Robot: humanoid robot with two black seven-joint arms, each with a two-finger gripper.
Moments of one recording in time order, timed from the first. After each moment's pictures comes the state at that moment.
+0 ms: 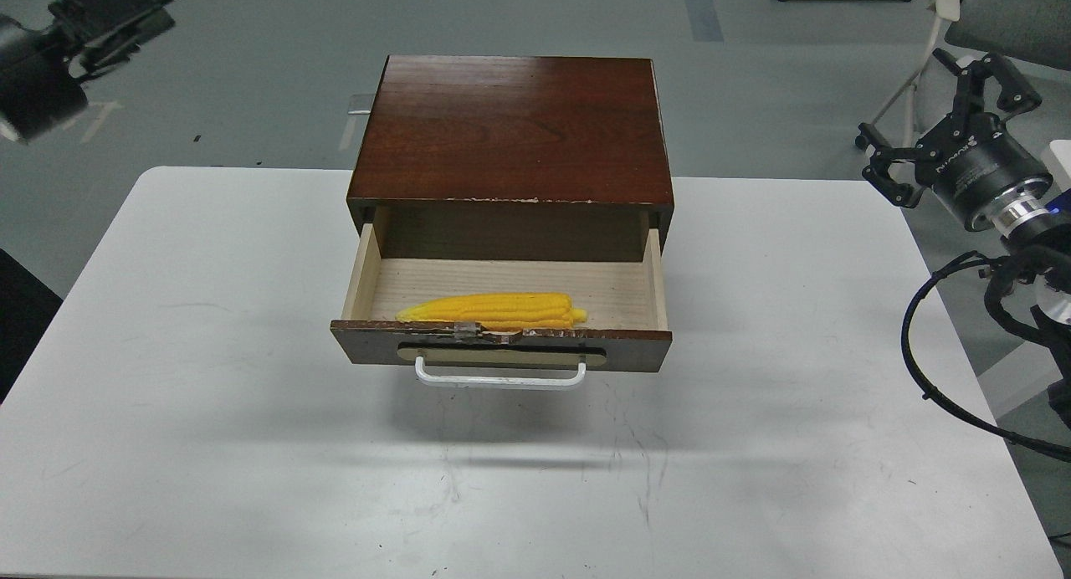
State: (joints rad) left arm -0.89 1.06 -0.65 -1.30 0.99 -0.43 -0.49; right arm 0.54 -0.50 1.23 0.92 -0.24 0.39 -0.03
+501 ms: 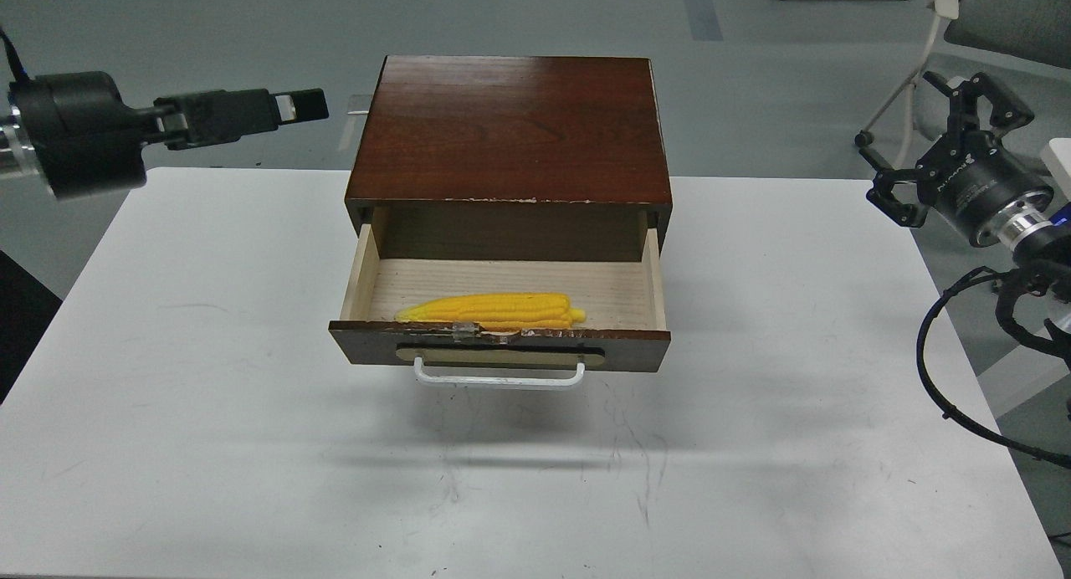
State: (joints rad) left arm -0.89 1.13 -0.65 -1.57 1.24 -0.49 -0.49; right arm 0.54 -0.56 1.14 0.92 -0.24 0.38 -0.02
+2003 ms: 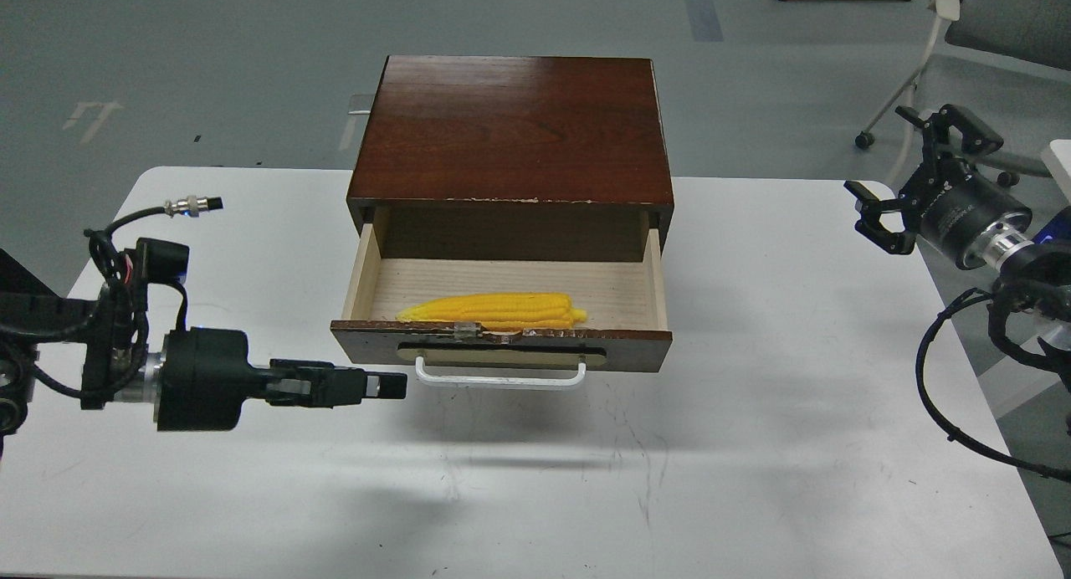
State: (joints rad) left arm -0.72 1.11 -0.33 -1.76 1.22 -0.49 -0.49; right arm 0.54 -0.58 1.04 0.89 -0.25 0.38 -0.02
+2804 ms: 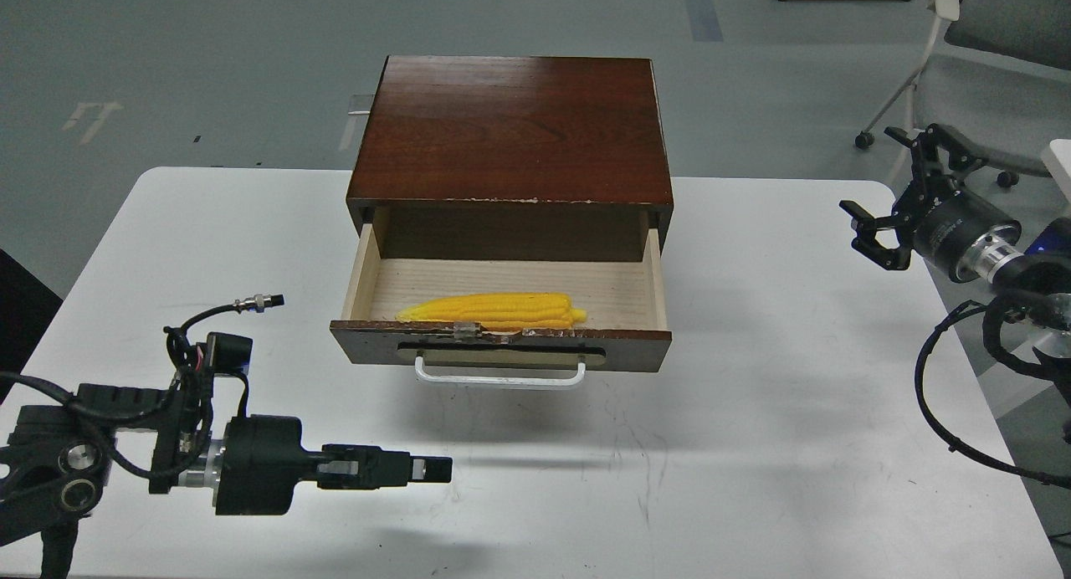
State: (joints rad) left arm -0.54 0.97 -0.33 -1.76 1.22 -0.42 -0.49; right arm 0.55 -0.57 0.98 0.85 -0.25 0.38 -0.02
